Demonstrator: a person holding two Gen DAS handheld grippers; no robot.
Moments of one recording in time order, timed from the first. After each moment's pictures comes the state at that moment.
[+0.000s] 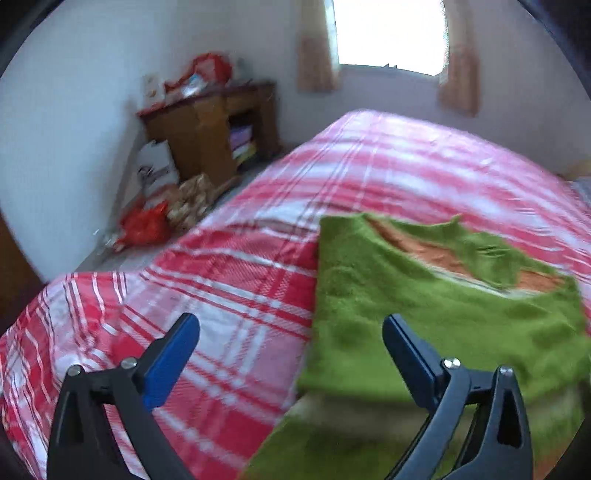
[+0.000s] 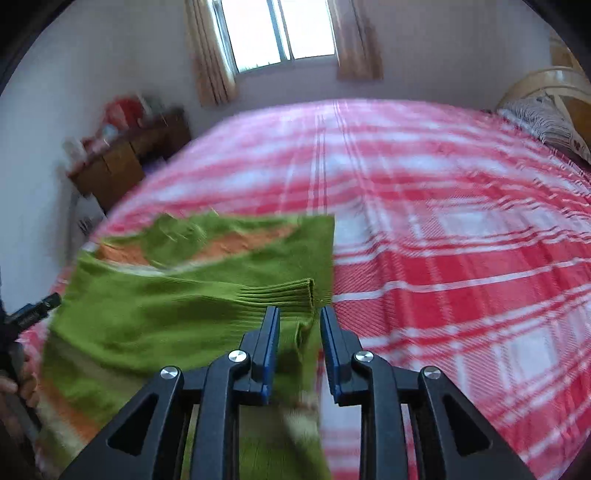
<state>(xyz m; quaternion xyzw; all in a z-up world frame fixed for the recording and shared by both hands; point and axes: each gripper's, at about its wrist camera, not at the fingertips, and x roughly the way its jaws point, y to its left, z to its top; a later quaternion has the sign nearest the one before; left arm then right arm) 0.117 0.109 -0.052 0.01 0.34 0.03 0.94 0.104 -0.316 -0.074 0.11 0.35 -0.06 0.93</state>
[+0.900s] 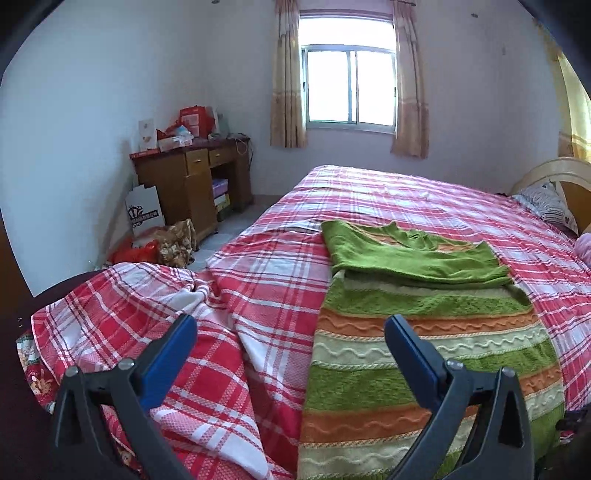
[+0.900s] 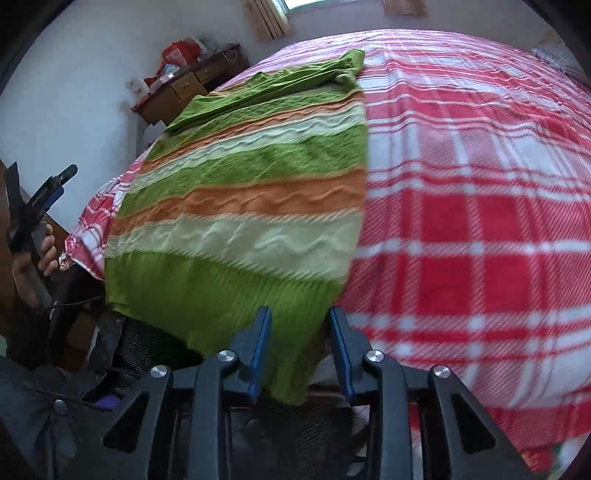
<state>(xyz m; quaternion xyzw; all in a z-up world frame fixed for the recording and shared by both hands) -0.082 0.187 -0.023 0.00 0.25 -0.04 0.97 -0.174 -0.259 -0.148 0.15 0.47 0.08 0.87</state>
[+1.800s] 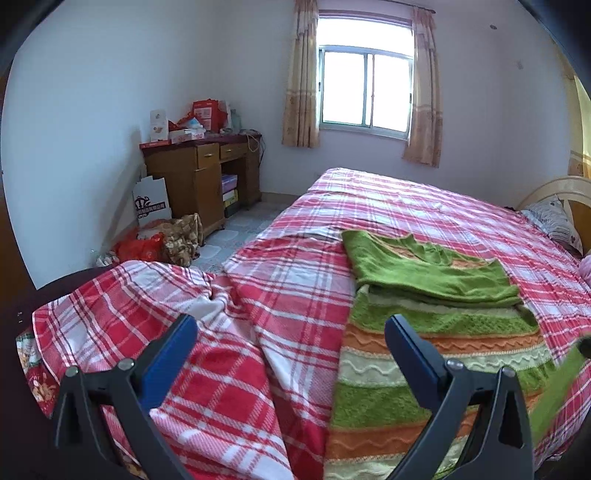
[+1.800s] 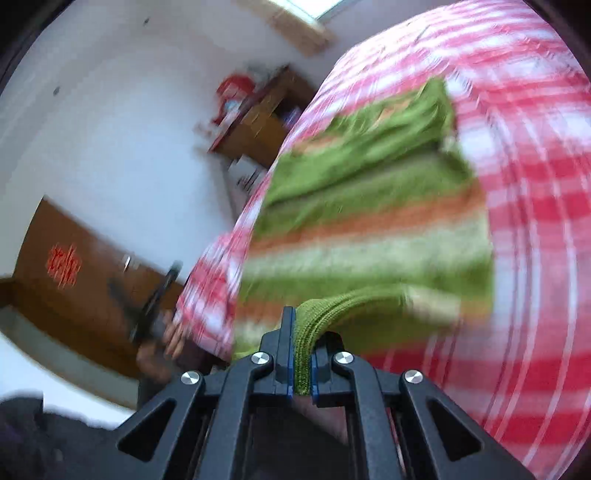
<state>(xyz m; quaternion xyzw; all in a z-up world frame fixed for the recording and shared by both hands) -0.059 0.221 -0.015 -0.03 0.25 -0.03 0.97 -0.068 -0.283 -0.066 0.32 0.41 0.22 0.82</state>
